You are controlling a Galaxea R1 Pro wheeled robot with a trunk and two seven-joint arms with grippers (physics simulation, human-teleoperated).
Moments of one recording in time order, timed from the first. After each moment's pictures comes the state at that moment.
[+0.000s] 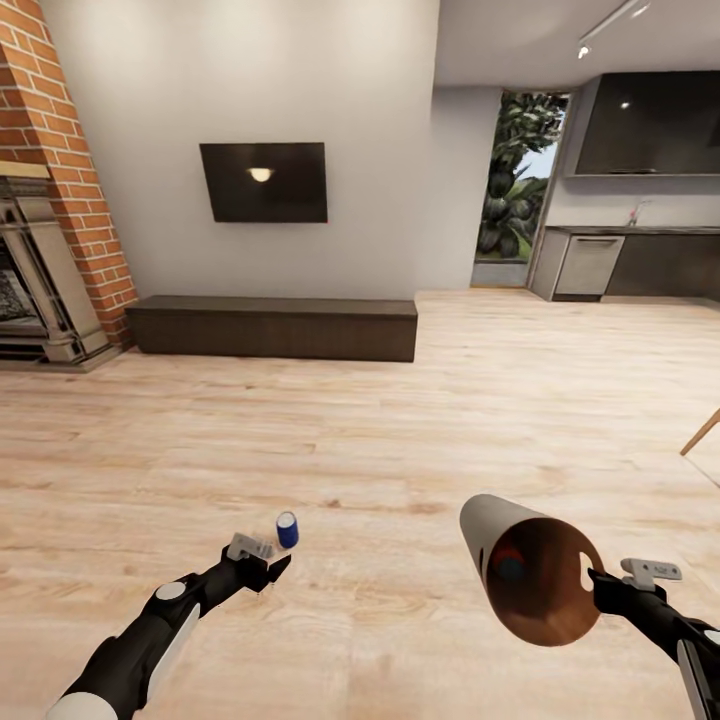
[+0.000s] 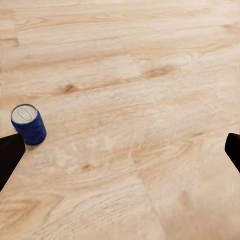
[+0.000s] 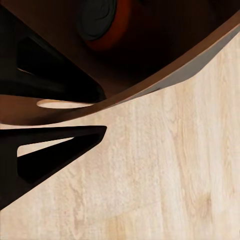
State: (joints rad) left arm -0.47 0.14 -0.16 -0.76 0.10 0.06 -0.45; right arm -0.28 -0.19 -0.58 -1.09 0.18 0.31 0.53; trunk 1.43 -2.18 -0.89
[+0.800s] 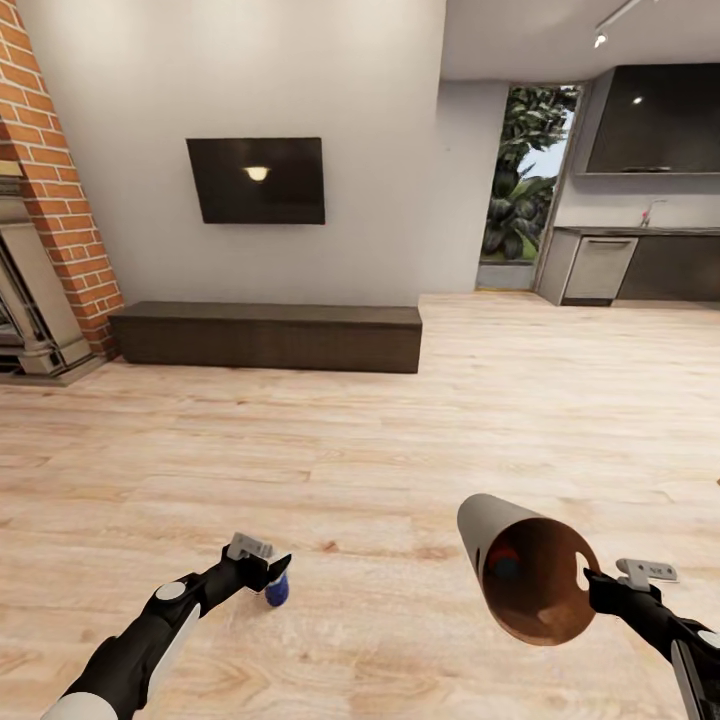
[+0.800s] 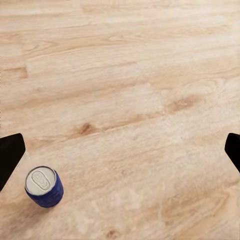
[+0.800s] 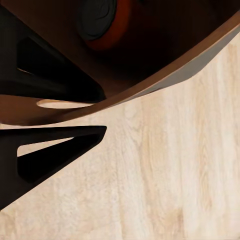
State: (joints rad) left arm -0.47 0.14 -0.16 -0.76 0.10 0.06 -0.45; right arm -0.28 -0.18 -0.57 -1.09 0.18 0.30 0.52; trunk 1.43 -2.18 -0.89
